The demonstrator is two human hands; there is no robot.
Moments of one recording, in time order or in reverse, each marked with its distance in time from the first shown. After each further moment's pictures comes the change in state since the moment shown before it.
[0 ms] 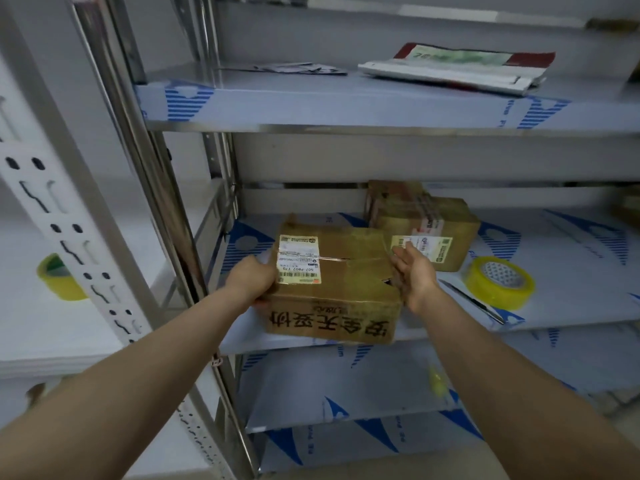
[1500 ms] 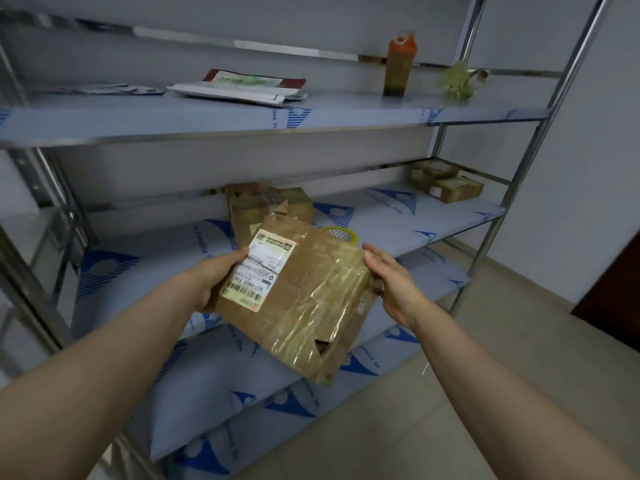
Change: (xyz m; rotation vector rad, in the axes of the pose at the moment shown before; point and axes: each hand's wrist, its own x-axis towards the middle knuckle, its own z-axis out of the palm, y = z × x) left_hand -0.109 0.077 0.079 -0.369 -0.603 -0.069; right_hand -0.205 -0.012 -0.177 -0.164 0.131 -0.366
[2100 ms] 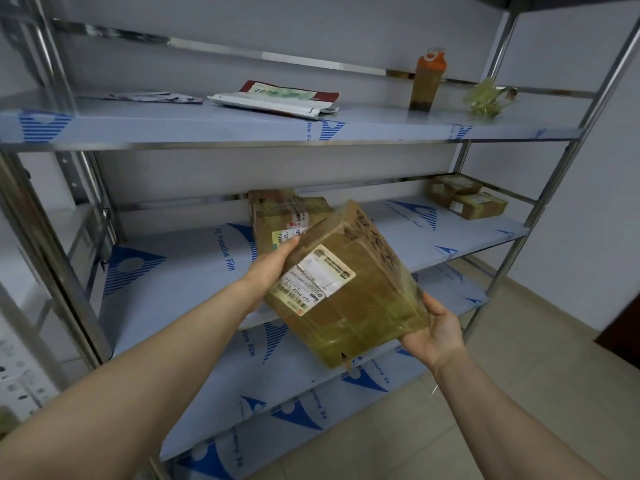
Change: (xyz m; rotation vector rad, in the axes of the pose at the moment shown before) left_hand -0.013 0.007 0.039 0.175 0.002 0.360; right_hand -0.017 0.029 -0.014 0.842 0.127 0.308
